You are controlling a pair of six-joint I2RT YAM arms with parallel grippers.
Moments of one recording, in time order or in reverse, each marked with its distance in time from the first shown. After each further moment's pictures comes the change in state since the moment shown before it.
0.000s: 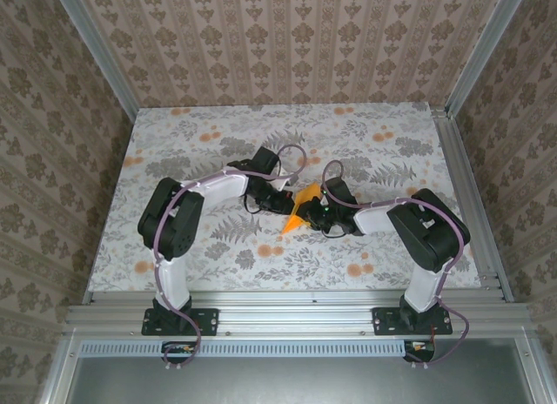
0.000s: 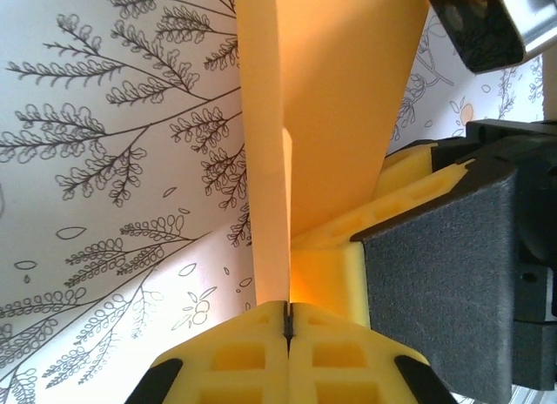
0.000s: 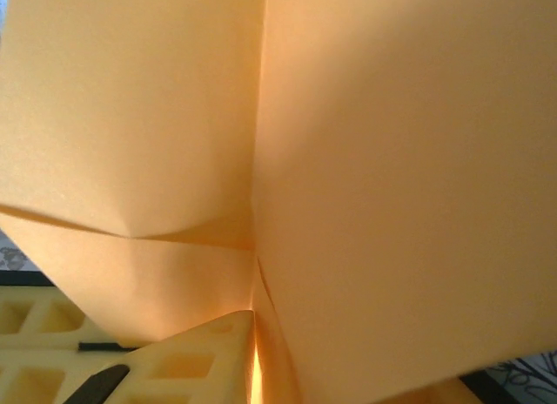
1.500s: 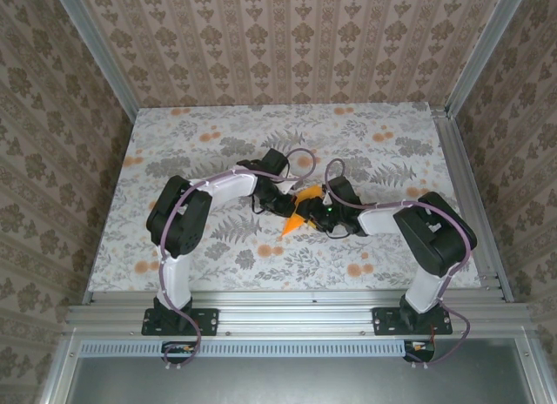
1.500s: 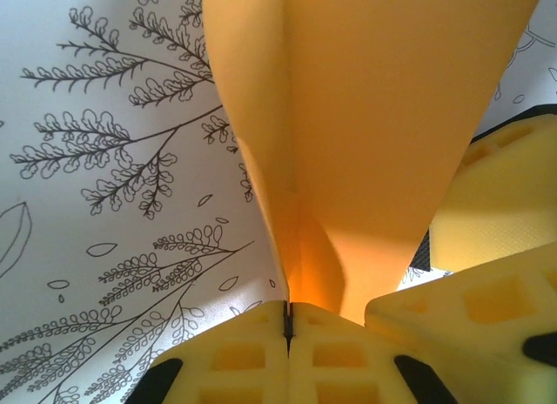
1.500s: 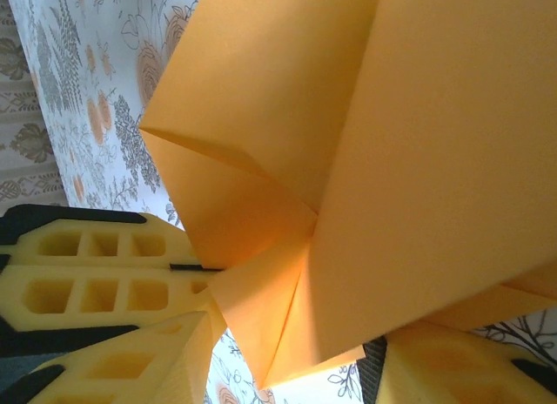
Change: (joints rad) left arm -0.050 0.059 0.073 -0.085 -0.154 0.085; right arm -0.017 -0.046 -0.024 -0.010 -0.024 -0.079
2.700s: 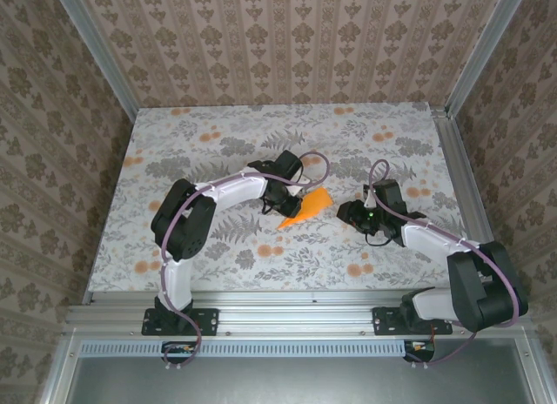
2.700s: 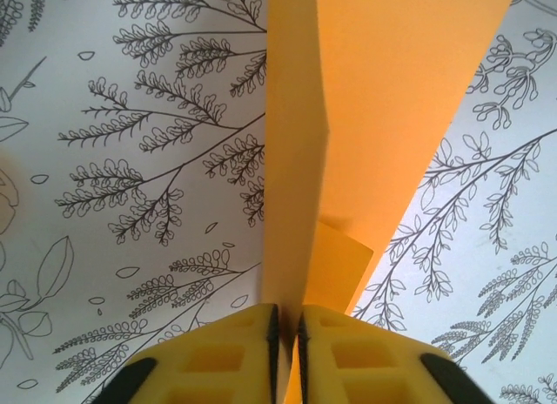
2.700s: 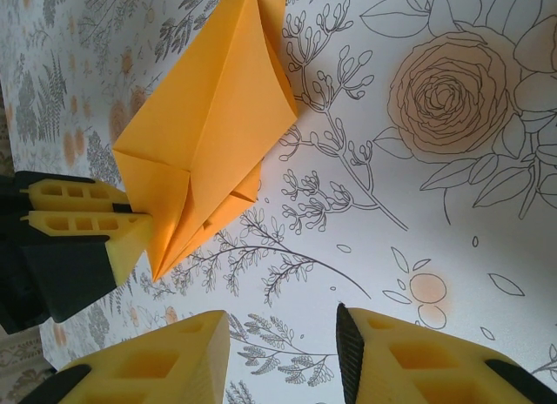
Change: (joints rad) left arm -0.087 0.000 0.063 -0.047 -0.225 0.059; right arm -0.272 -0.431 -0.185 -0.336 -0.010 -0.320
